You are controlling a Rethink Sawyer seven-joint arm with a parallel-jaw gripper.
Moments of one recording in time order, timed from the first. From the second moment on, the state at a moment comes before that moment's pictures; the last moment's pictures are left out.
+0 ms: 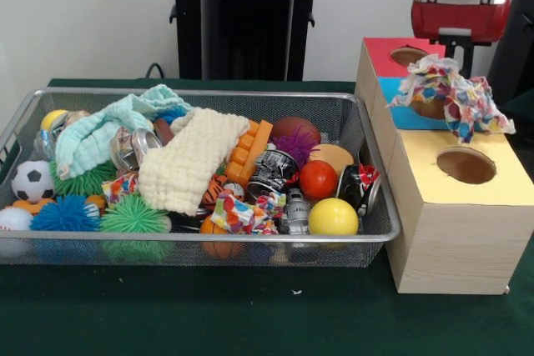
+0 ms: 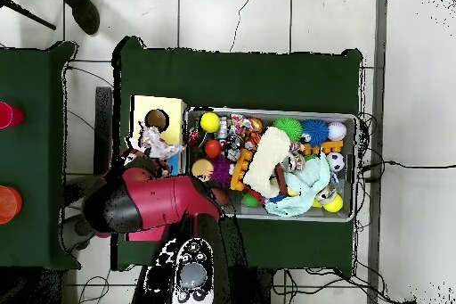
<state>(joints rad) 0.09 -0.76 -0.01 1.79 -0.09 0.22 2.40</state>
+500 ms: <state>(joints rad) 0.09 -0.78 -0.01 1.70 -0.14 0.36 2.40</state>
